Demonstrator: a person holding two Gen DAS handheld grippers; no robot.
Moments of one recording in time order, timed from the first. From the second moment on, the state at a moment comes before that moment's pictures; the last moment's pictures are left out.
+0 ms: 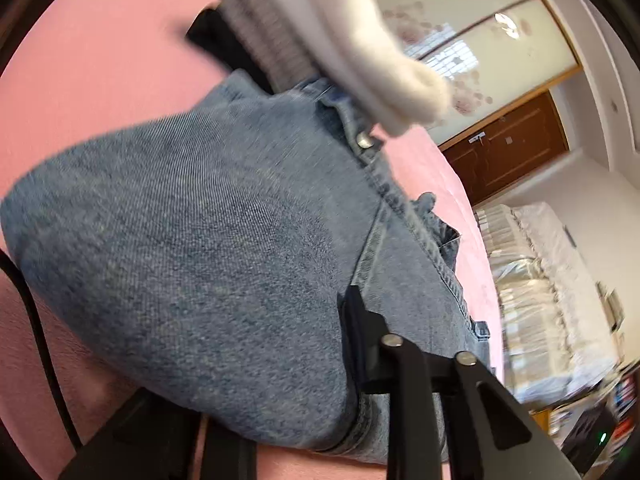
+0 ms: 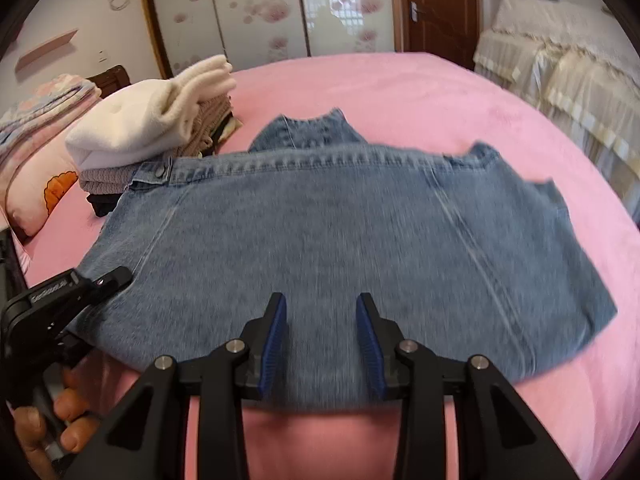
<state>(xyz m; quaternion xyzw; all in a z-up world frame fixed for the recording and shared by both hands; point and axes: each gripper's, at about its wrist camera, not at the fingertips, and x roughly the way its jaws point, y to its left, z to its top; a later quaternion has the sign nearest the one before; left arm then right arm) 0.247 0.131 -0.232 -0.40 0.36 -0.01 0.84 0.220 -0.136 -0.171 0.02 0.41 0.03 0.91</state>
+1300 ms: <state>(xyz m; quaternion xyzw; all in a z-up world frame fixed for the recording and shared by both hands) 0.205 -0.273 -0.206 0.36 0.32 -0.18 0.85 0.111 -0.390 -0.201 0.24 0.44 -0.08 0.86</state>
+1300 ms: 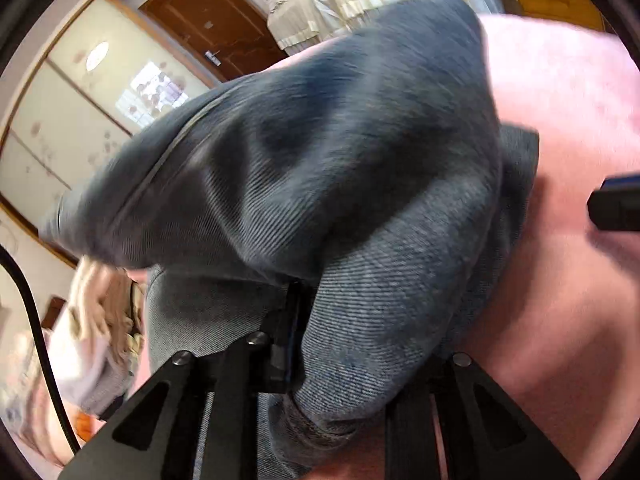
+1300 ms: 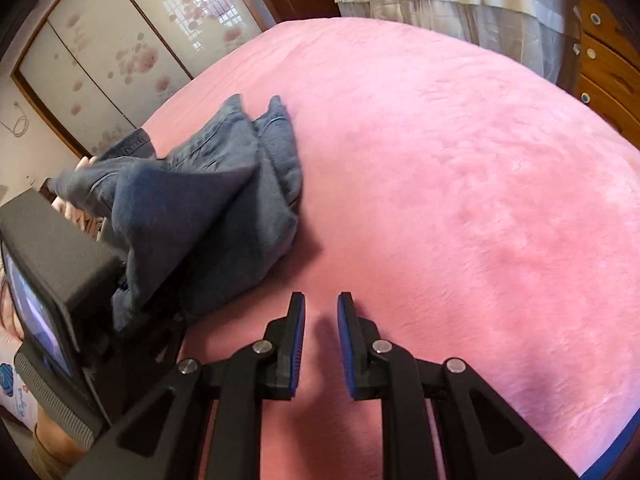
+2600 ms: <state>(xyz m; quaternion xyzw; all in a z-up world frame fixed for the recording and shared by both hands) 0.256 -0.047 -0.189 -0.15 0.45 -0.16 0.86 0.152 -0.418 -0.185 0.25 0.46 0.04 0.85</state>
